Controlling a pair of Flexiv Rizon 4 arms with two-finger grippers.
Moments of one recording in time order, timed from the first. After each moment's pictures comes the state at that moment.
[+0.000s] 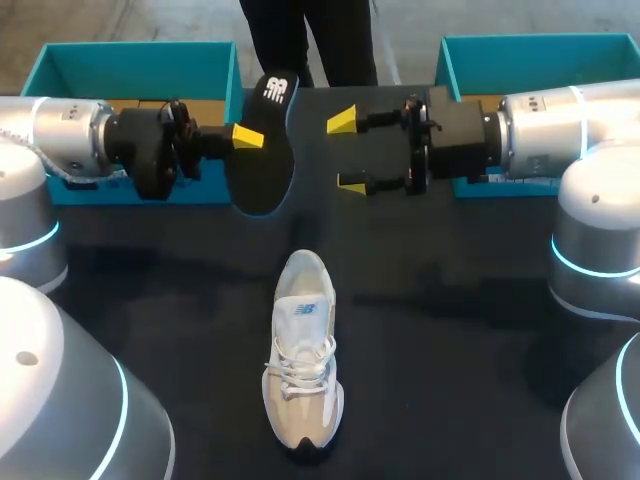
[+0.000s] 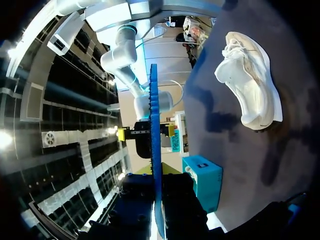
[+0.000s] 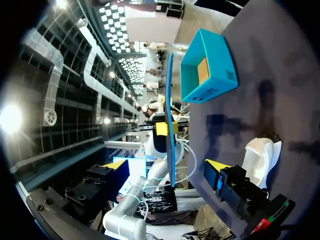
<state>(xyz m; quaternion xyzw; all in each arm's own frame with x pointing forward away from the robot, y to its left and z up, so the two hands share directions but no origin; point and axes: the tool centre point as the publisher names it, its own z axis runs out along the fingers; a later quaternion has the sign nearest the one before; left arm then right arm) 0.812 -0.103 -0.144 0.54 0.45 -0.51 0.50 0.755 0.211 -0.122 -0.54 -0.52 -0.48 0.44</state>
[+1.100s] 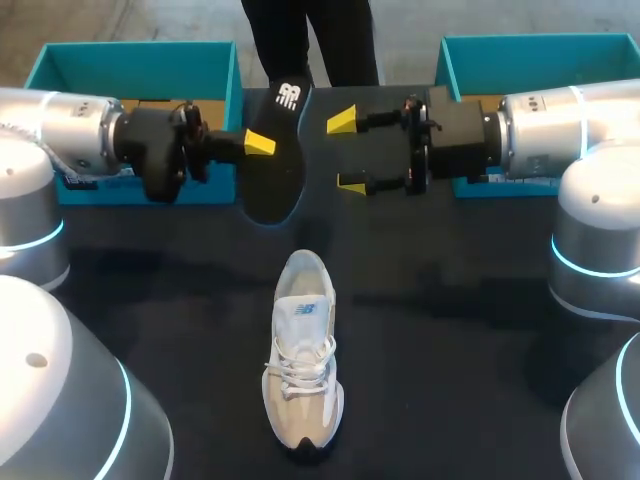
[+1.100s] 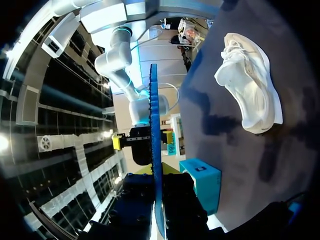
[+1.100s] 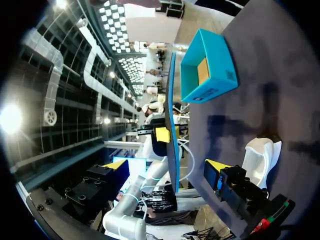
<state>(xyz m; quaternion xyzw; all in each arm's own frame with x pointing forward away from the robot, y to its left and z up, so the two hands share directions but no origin) 0.803 -0.113 -0.145 0.56 0.45 -0.49 0.49 0.755 0.211 -0.122 -0.54 -0.52 -0.48 0.44</state>
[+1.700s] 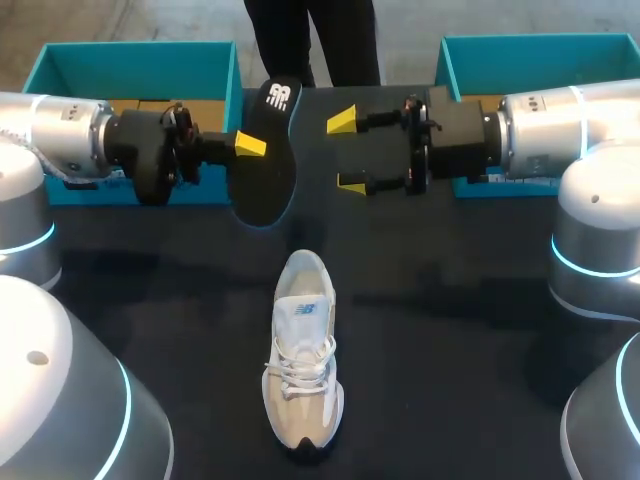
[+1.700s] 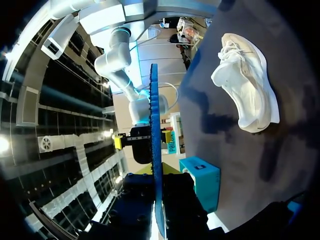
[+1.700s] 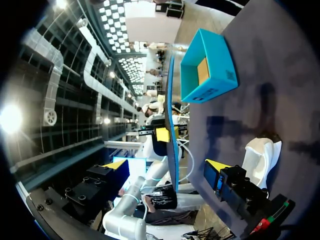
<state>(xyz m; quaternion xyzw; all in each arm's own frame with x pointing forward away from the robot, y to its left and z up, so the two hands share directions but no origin) 0.801 -0.104 -0.146 0.56 0.45 -0.49 0.49 0.755 0.211 -0.122 -0.54 -0.52 -0.48 0.44</state>
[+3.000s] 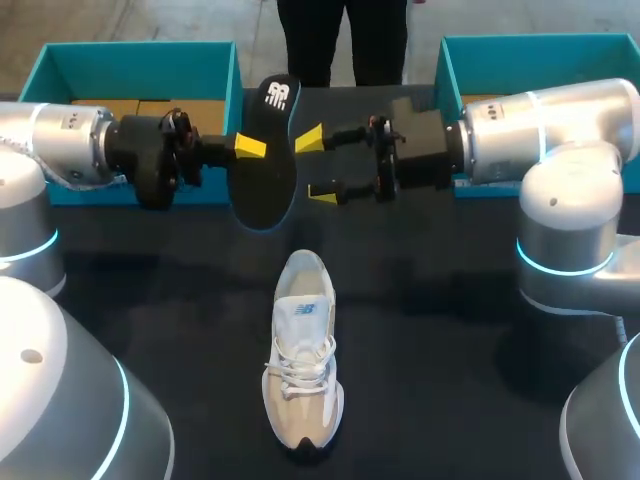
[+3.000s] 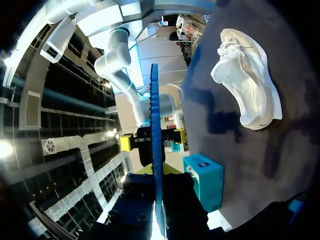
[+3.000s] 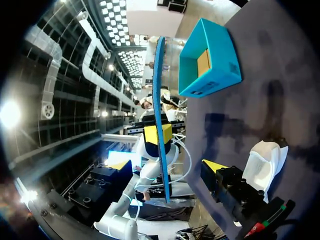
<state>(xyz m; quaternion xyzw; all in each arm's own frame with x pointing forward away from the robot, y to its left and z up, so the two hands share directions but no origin) 0.800 -0.106 -0.148 0.56 0.44 -0.48 0.51 0.756 0.251 -0.148 -0.53 -0.55 -0.47 0.45</state>
